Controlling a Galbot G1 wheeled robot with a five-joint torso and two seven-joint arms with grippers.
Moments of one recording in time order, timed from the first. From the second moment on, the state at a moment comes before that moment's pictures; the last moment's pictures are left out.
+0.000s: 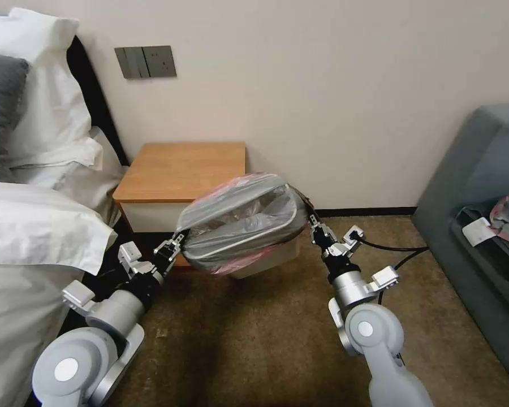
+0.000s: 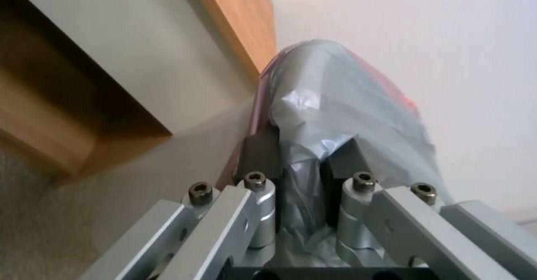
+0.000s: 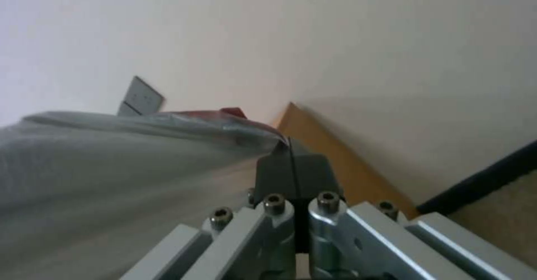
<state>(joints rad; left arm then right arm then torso) 1.49 -1.44 -0.72 -2.35 -1.51 0.52 -0.34 -1.30 1.47 0.41 1.96 0.91 -0.11 -0.05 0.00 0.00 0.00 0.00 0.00</state>
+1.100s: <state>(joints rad) 1.48 -1.43 -0.65 -2.31 -1.35 0.51 -0.34 -1.43 1.42 0.42 2.06 0.14 -0.17 0.05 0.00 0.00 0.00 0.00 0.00</state>
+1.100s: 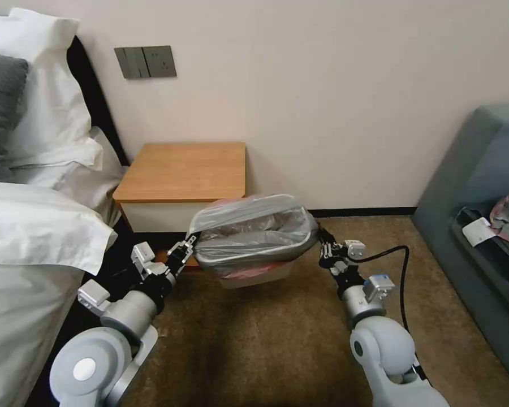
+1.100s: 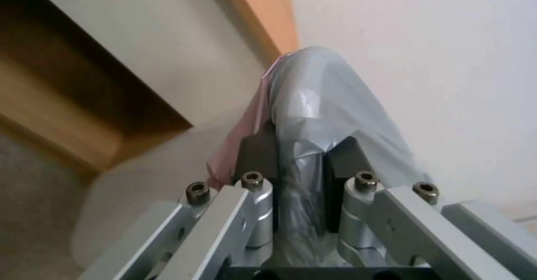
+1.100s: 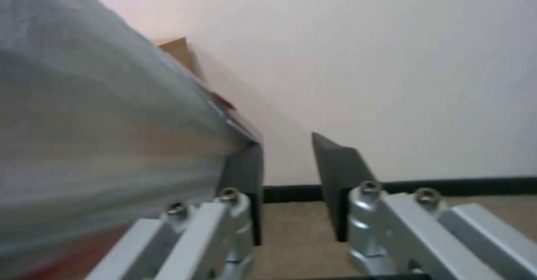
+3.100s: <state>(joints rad) 1.53 -1.40 -0.49 -2.26 -0.43 0.48 -0.18 -0.50 0.81 -0.51 1.96 0.40 -0.46 -0.20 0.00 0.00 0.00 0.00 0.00</state>
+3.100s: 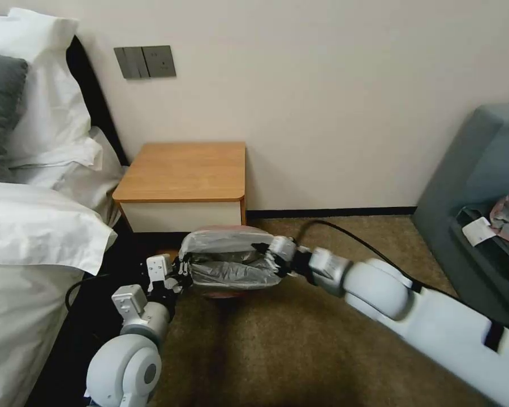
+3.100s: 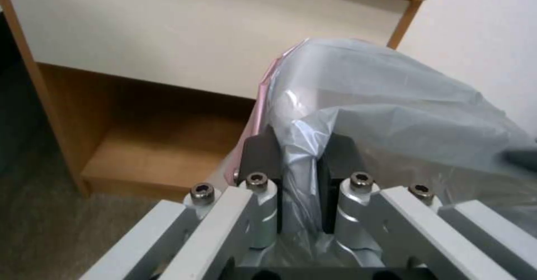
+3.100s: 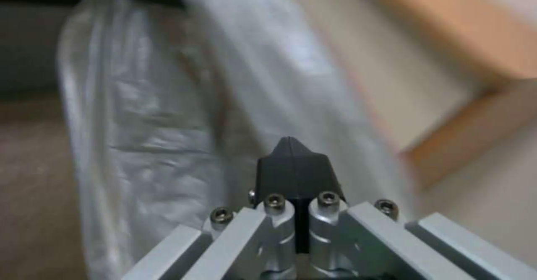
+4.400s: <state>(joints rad) 1.56 -1.42 -0.42 -2.33 -0.33 0.45 -0.17 -0.05 1.17 -1.02 1.41 0.40 -0.49 -0.28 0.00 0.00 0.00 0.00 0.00</state>
